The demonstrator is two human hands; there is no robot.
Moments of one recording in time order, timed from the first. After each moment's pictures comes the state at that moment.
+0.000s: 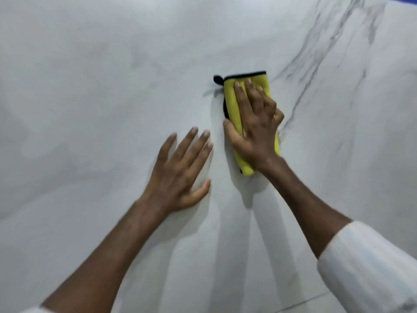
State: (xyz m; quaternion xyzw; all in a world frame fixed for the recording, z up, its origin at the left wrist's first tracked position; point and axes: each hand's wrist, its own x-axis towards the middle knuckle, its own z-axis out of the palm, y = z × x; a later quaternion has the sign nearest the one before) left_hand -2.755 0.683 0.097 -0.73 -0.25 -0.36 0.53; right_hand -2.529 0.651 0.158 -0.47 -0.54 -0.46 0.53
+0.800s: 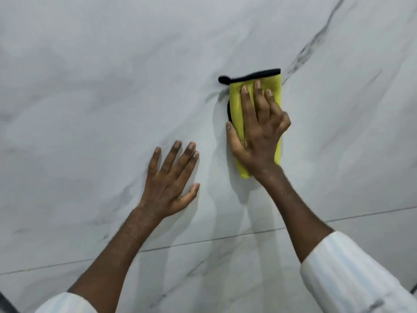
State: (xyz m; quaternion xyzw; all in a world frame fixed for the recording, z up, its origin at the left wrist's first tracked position) left_hand -2.785 0.671 -0.096 -0.75 -0.32 -0.35 0.46; right_hand -2.542 0.650 -0.008 -0.46 -0.54 -0.44 0.55
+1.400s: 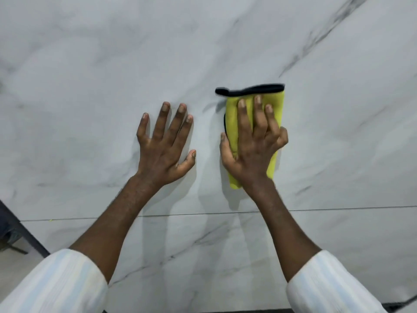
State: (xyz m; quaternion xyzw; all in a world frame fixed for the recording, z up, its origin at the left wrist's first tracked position) left_hand -2.810 0.677 -0.104 -0.70 -0.39 -0.36 0.47; right_hand -2.587 0.653 -0.100 -0.48 -0.56 -0.39 0.56
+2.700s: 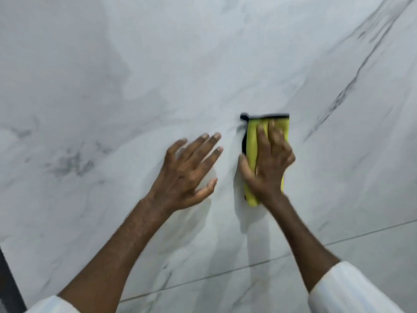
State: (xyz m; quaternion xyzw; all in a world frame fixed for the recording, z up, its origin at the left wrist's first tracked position) left_hand -2.906 0.664 0.014 -0.76 -0.20 -0.42 0.44; right_hand -2.667 0.655 -0.010 -0.50 -0.53 -0.41 0.55
